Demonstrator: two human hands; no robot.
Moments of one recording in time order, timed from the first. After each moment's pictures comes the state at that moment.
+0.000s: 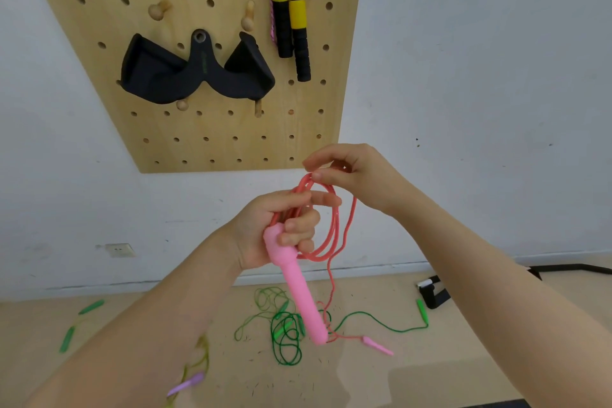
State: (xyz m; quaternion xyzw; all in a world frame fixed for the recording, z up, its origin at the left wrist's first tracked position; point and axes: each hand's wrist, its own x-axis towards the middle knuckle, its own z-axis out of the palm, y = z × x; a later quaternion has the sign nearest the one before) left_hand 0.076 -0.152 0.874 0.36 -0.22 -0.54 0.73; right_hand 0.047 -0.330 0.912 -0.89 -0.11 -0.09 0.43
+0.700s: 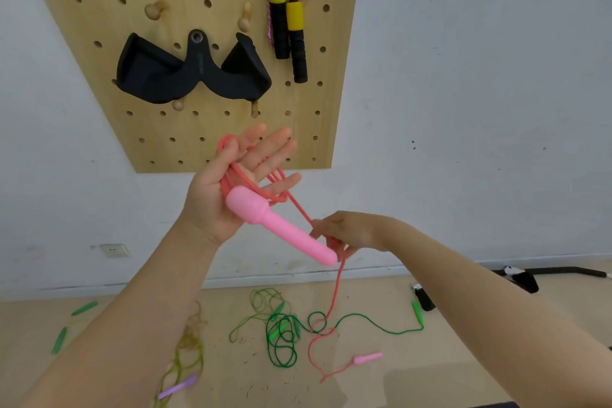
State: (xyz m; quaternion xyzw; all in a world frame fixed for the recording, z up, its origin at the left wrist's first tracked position) left_hand 0.094 -0.136 0.891 0.31 -0.21 -0.29 0.88; right_hand 0.046 -0.338 0.848 -0.88 0.04 0.28 0.38
